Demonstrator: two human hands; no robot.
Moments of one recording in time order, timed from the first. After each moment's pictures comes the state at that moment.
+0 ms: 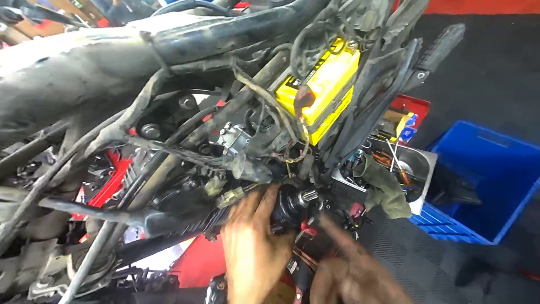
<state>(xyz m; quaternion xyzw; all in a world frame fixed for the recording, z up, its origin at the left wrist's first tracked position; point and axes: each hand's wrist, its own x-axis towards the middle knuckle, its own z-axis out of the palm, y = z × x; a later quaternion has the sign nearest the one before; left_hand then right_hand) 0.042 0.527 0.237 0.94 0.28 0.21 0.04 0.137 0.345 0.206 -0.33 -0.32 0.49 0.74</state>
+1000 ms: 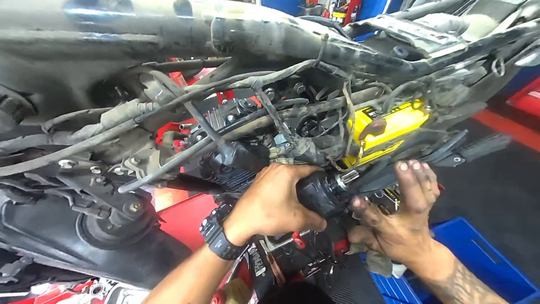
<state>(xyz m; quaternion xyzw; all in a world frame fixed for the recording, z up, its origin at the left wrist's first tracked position) 0.044 0.558 0.293 0.91 0.23 0.13 0.30 0.278 0.415 0.209 -0.52 -0.72 -0.32 0.33</state>
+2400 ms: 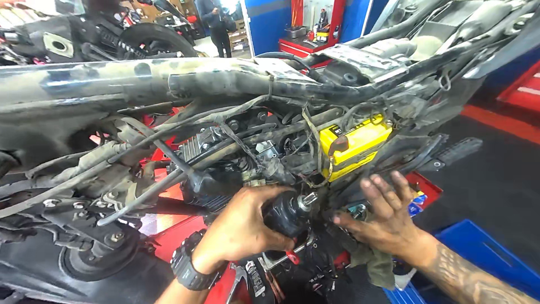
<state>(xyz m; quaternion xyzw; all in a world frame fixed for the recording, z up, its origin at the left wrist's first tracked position) 0.039 0.556 0.292 0.89 0.23 0.14 0.36 0.325 0.418 0.196 -0.47 -0.75 -0.36 0.30</state>
